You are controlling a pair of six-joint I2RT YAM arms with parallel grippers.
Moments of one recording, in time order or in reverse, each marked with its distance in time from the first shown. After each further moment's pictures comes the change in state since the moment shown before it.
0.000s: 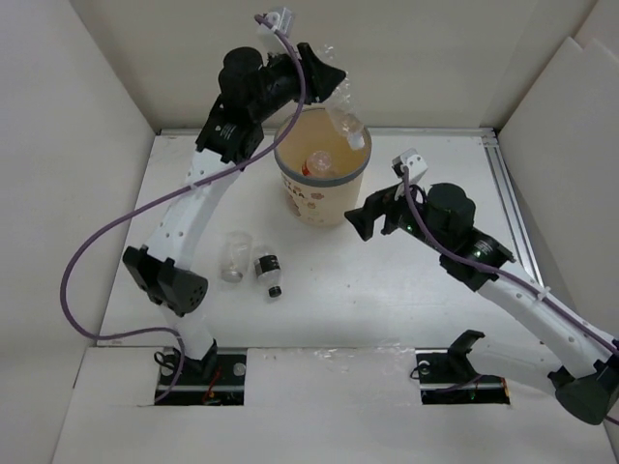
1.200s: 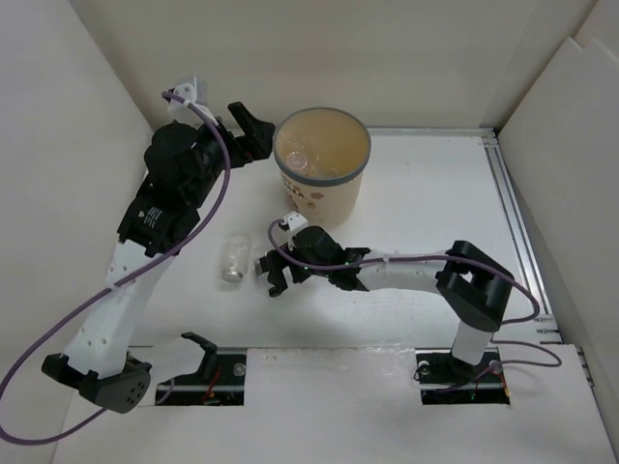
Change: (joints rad) left arm 0.023 -0.587 -0.501 -0.241 -0.489 0.012; right arm 0.353 0.756 0.022 0.290 0.093 0.240
